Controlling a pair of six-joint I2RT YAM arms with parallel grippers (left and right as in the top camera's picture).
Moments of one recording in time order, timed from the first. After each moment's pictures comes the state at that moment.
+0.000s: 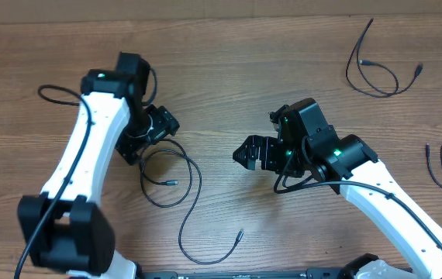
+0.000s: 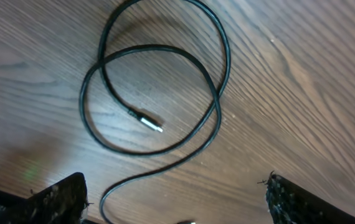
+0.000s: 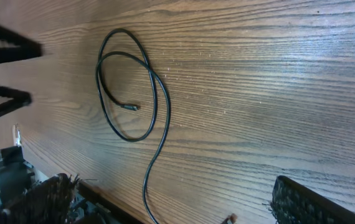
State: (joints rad) left arm -0.13 1.73 1.48 -1.33 0.13 -0.85; right arm 0.50 1.35 1.03 -0.72 -0.42 0.65
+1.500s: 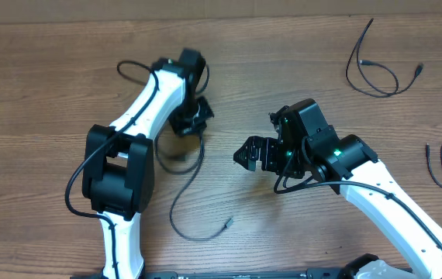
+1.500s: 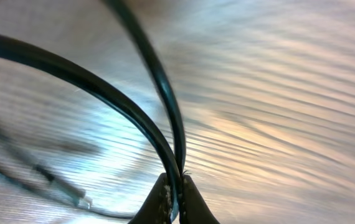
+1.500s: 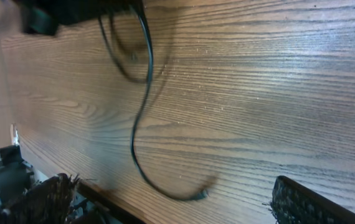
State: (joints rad) left arm -0.31 2.14 1.74 -1.16 0.19 -0.73; right arm 0.50 1.35 1.03 -0.74 -0.42 0.65
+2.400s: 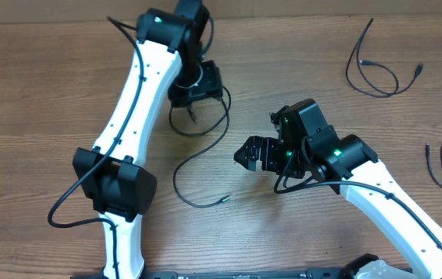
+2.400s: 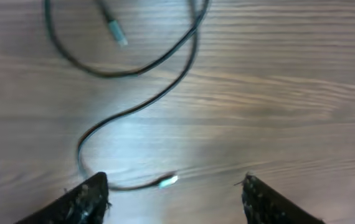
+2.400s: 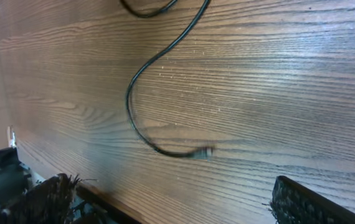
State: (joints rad) left arm -0.34 2.14 2.28 -1.60 0.21 -0.49; right arm 0.50 1.35 1.03 -0.74 -0.41 0.65
